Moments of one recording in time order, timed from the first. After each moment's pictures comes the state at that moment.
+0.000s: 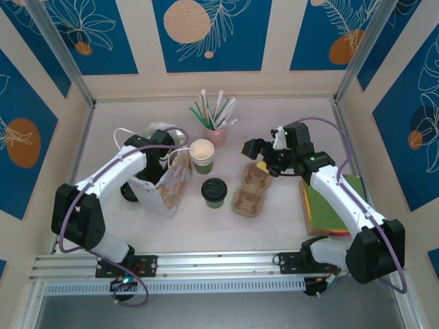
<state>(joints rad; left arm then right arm) -0.43 1.52 1.20 -1.21 -0.04 -0.31 0.31 1.21 0.96 -0.50 -0.57 0.81</state>
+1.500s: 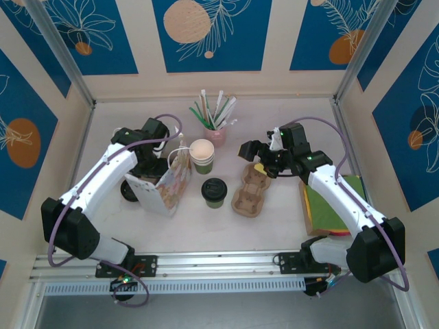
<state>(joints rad) -0.43 1.44 1.34 -1.28 -0.08 -0.34 0.35 1.22 0.98 -0.54 -0.55 0.81</state>
